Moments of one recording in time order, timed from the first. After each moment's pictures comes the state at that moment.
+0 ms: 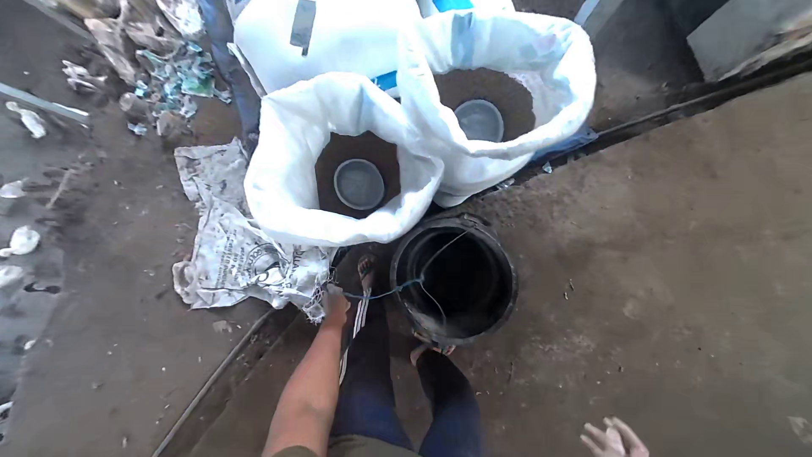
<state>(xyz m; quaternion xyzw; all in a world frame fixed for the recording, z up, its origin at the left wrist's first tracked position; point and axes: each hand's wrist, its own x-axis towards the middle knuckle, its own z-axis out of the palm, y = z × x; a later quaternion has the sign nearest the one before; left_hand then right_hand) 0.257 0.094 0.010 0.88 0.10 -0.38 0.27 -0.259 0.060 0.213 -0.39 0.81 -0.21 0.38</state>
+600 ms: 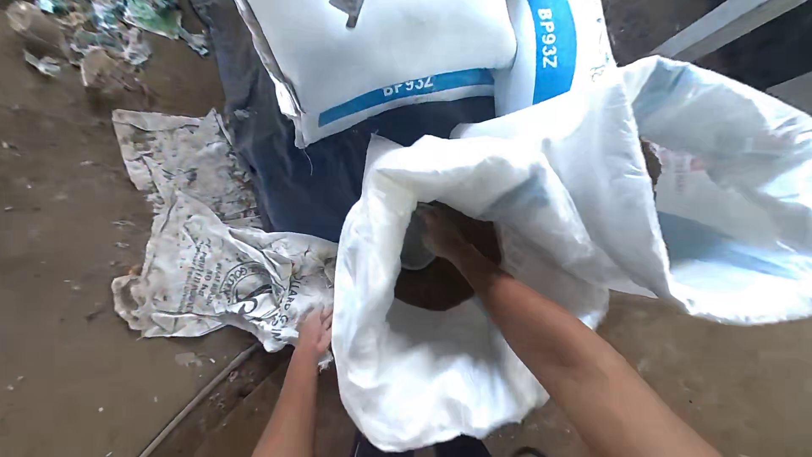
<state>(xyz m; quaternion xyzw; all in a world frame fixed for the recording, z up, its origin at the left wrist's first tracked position) 0.527 0.071 -0.097 0.69 0.33 -0.45 0.46 0.405 -0.284 -0.011 -0.81 0.39 0.22 0.39</state>
